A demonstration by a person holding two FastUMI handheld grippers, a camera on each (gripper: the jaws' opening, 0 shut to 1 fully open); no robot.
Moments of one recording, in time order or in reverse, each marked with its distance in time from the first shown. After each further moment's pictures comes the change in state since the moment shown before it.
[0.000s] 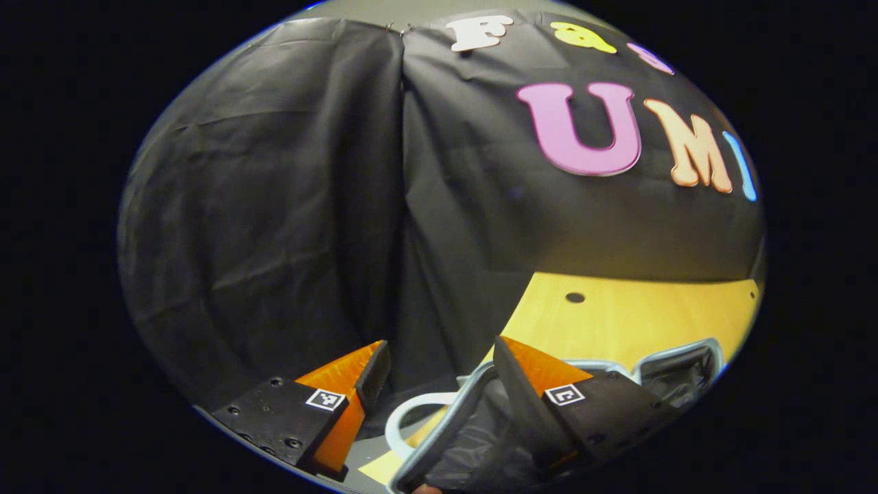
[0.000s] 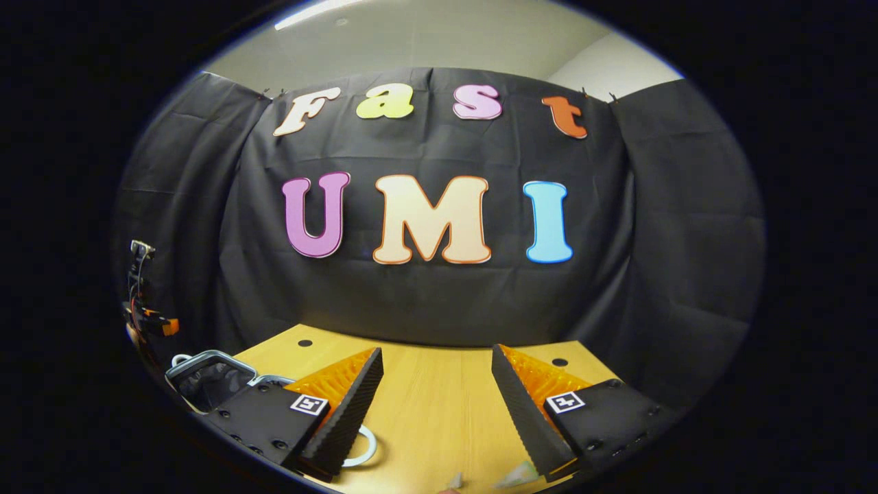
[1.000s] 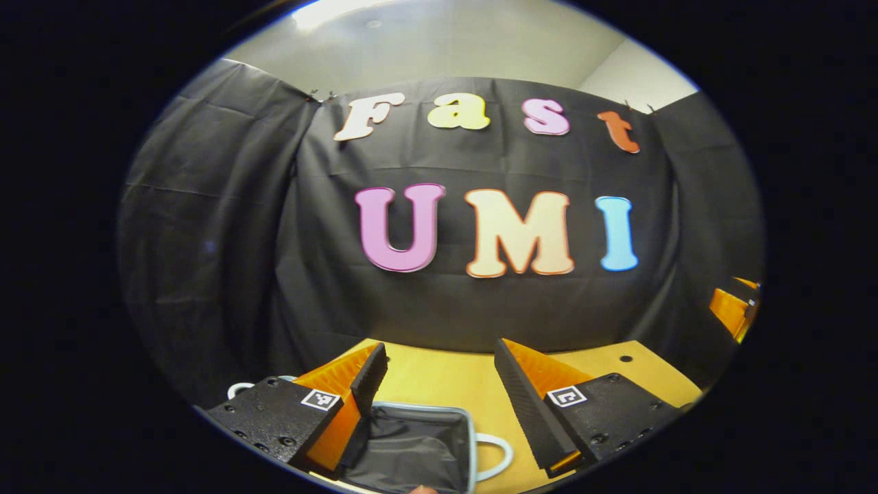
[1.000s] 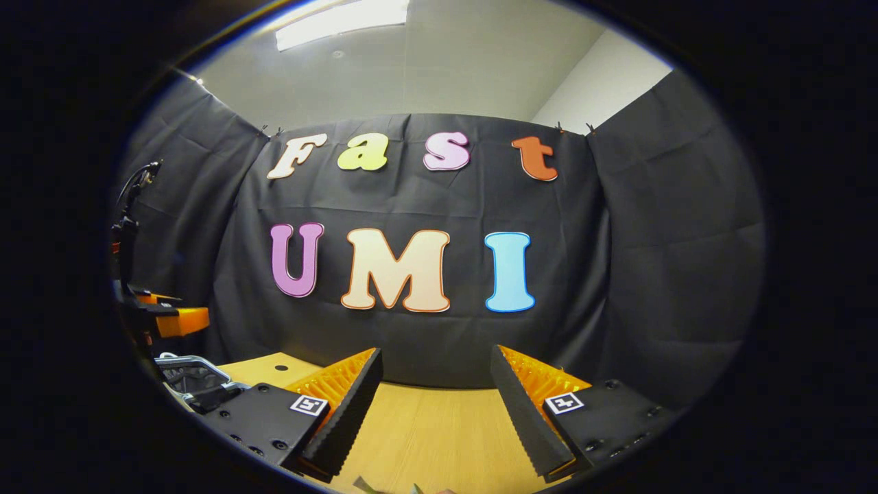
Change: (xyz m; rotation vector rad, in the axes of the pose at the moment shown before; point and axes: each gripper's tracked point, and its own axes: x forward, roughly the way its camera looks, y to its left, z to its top) left arm -0.232 -0.338 0.094 -0.048 -0.264 -0.401; right arm -0.029 -0.137 0.040 0.018 -0.187 0.002
